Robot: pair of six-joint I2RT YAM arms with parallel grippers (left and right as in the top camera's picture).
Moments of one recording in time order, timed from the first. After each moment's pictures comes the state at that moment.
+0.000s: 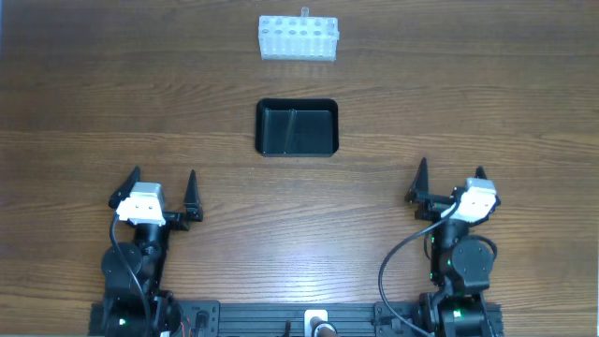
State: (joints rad) left arm -0.04 0.01 0.01 -0.08 0.02 -0.02; right arm 0.06 0.20 0.03 0.15 0.20 0.07
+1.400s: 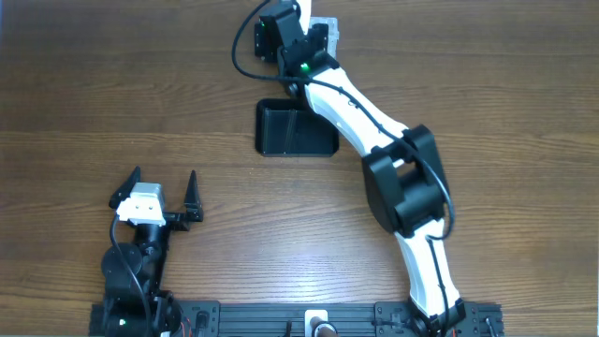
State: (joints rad) left arm -0.04 0.01 0.01 -0.08 0.02 -0.02; right arm 0.53 2.28 1.88 -0.22 0.38 0.36
